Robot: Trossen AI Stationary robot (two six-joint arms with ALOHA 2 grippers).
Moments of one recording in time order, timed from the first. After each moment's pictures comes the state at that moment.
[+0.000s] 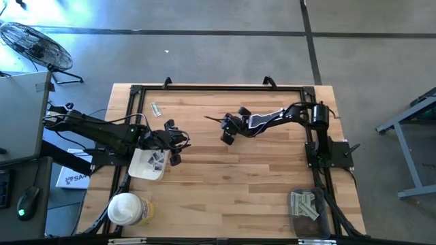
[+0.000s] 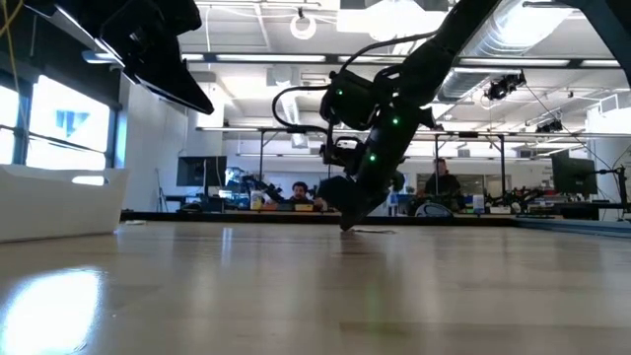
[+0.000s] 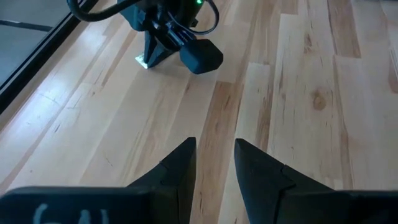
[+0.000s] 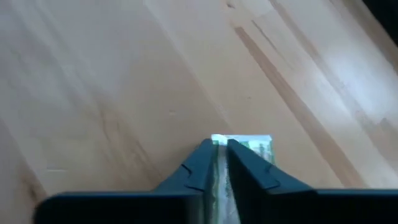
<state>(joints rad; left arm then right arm) -0.18 1.00 0.65 -0.29 -0.38 -0.22 -0.21 2.01 1.13 -0.18 0.44 0.24</state>
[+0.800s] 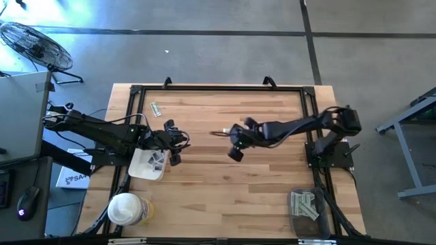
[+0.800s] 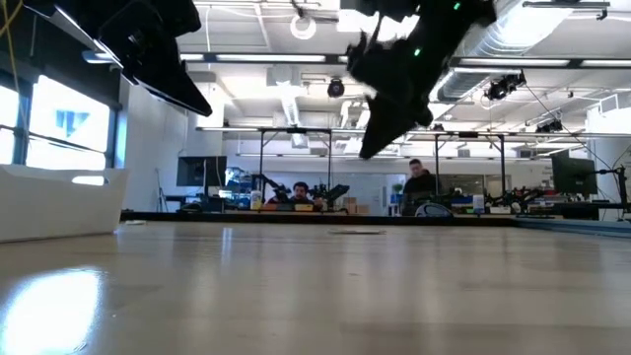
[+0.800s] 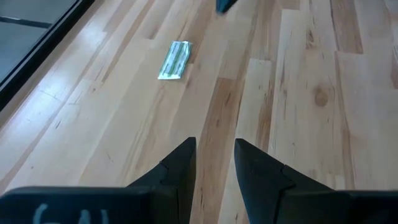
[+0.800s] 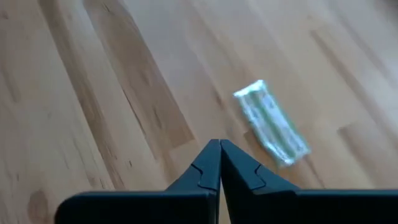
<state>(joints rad) -0.18 1.00 0.65 -0.31 -0.38 -0.22 0.02 1.67 1.13 -0.46 0.30 0.43</state>
